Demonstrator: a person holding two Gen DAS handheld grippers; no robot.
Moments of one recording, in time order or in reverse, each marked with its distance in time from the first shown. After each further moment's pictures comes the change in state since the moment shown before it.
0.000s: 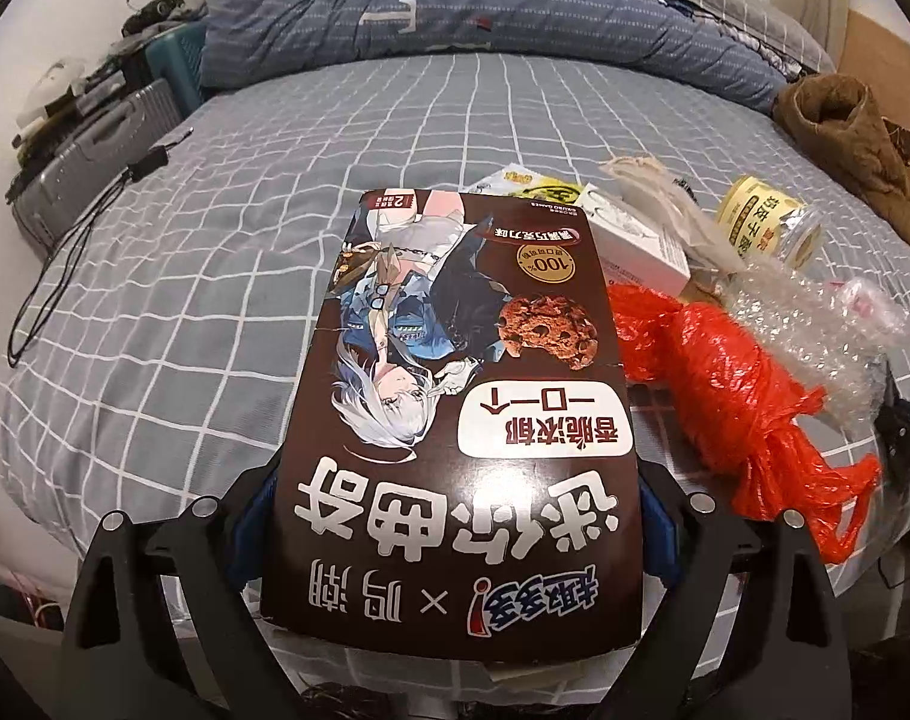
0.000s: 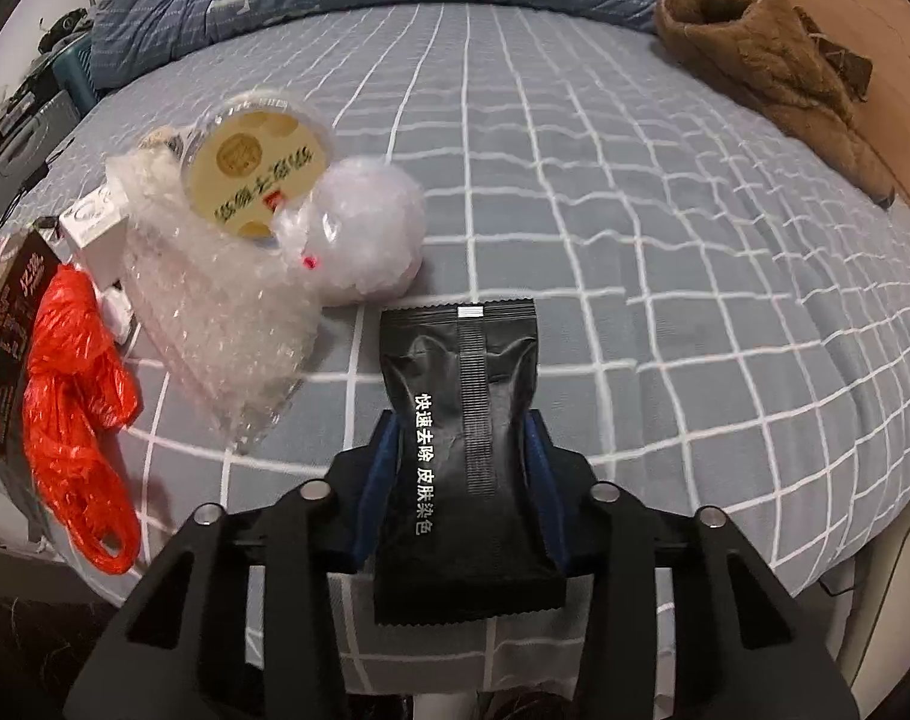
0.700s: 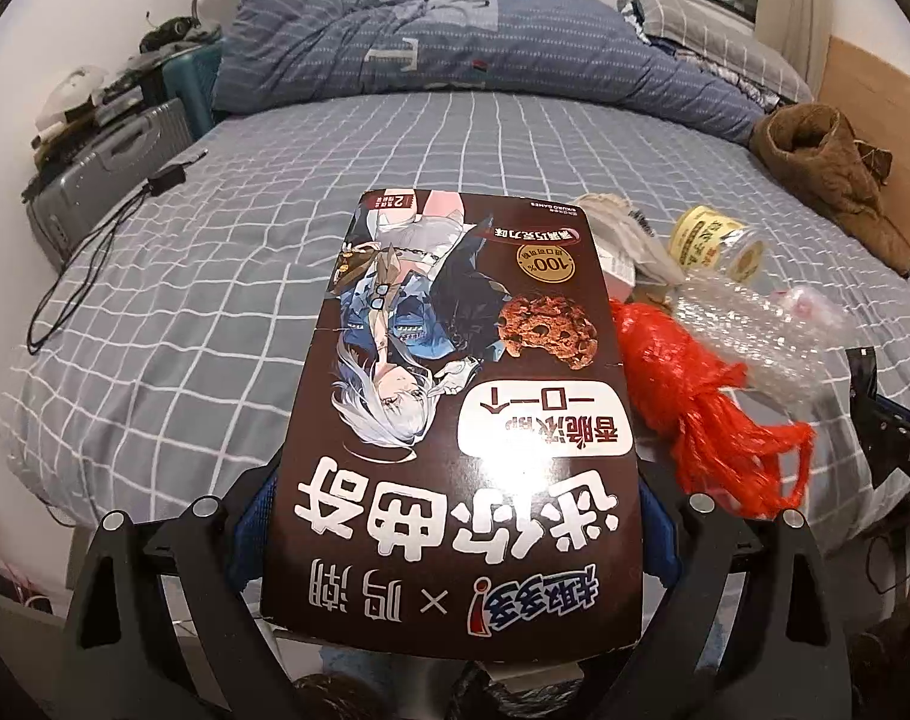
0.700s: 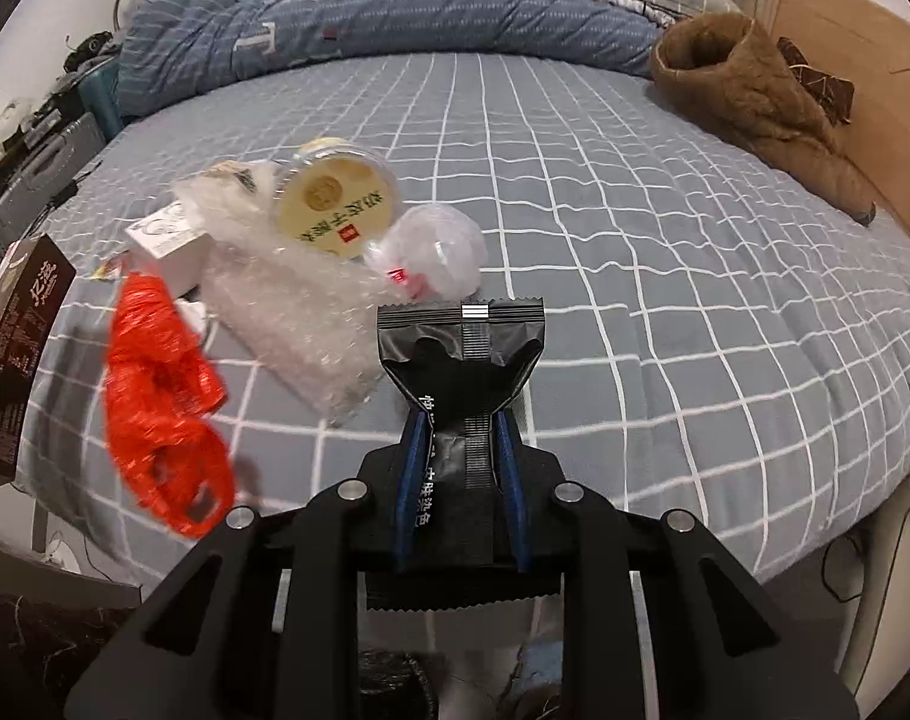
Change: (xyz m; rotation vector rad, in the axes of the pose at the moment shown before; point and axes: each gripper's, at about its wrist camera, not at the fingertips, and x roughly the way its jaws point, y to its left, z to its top) left arm -0.055 0.013 -0.022 -0.023 -0.088 -0.036; right arm -0.066 0.028 -0.030 0.011 -0.146 0.015
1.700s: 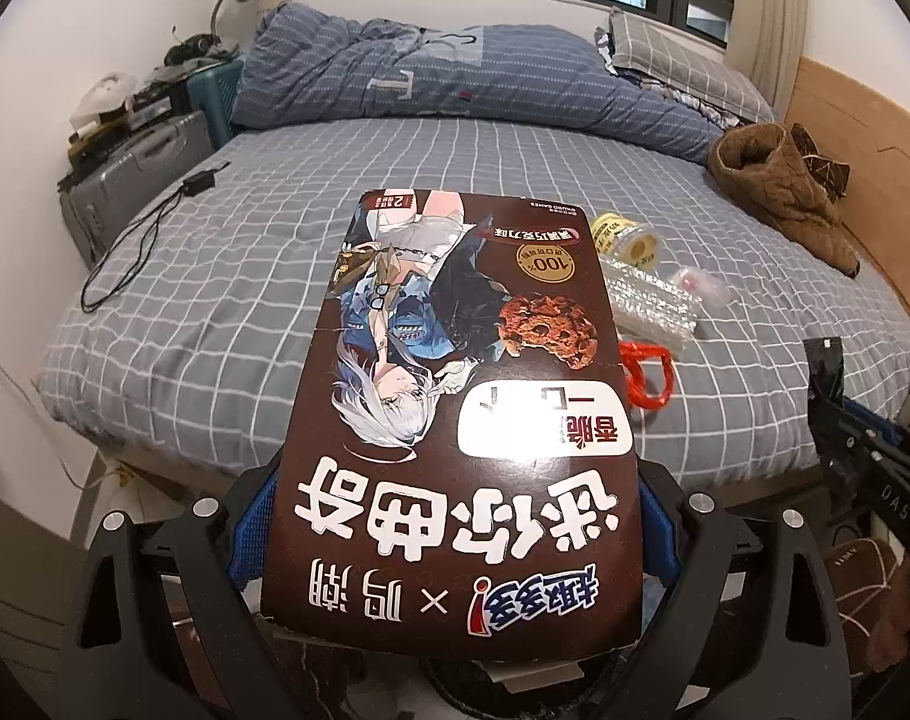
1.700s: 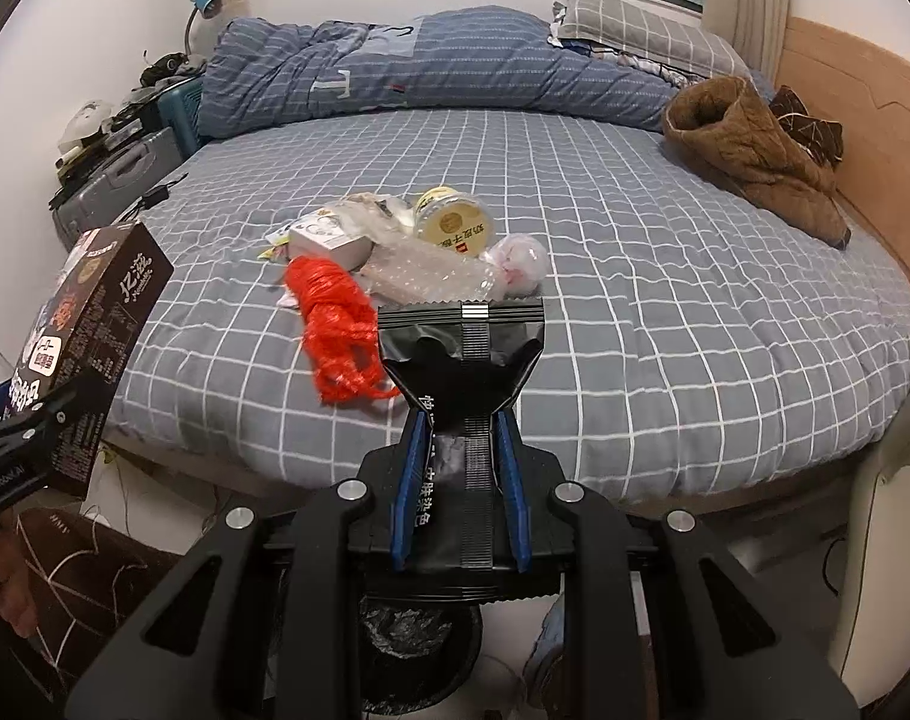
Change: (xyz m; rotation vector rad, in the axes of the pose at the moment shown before) left arm -0.134 -0.016 -0.055 -0.029 -0.031 -0.032; right arm -0.142 0.030 -0.059 -0.046 -0.091 0.076
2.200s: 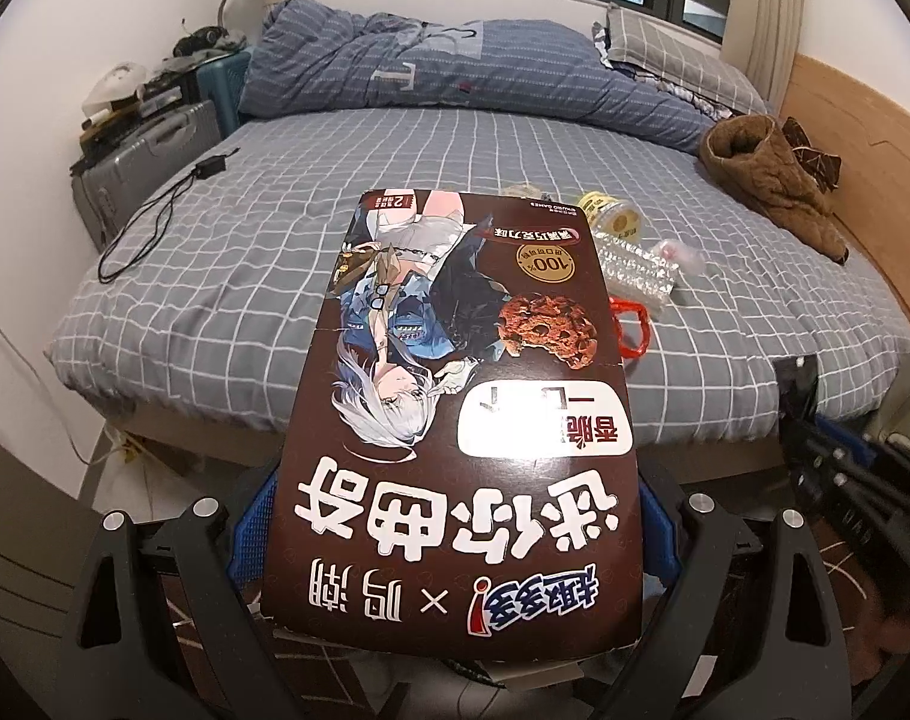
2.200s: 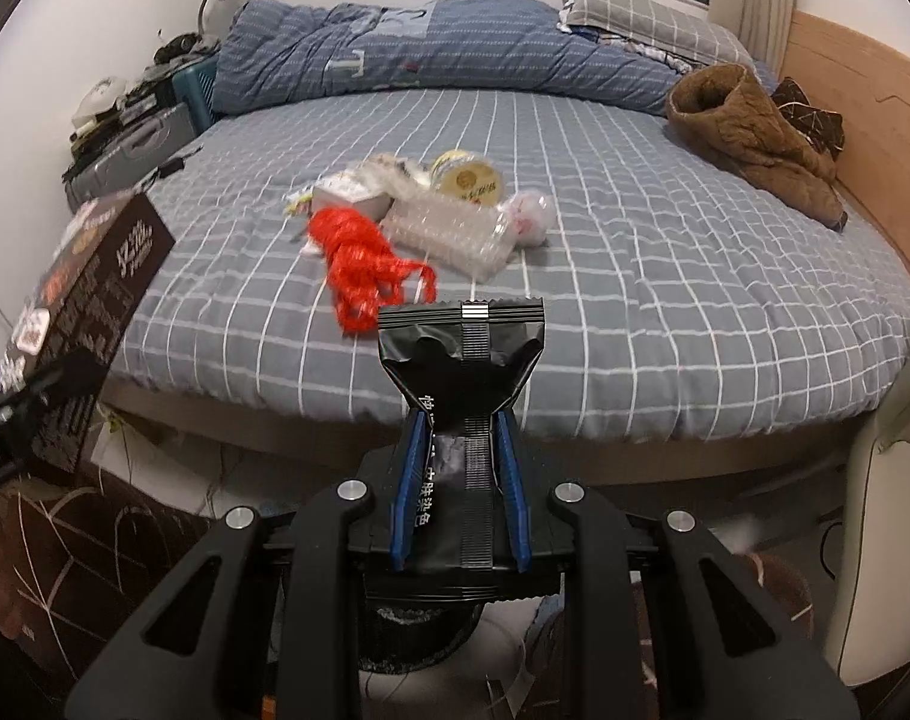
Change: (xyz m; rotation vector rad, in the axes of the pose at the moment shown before) left arm -0.036 -0.002 -0.035 -0.007 0.022 0.005; right arm -0.015 0.015 -0.049 -0.028 0.054 0.003
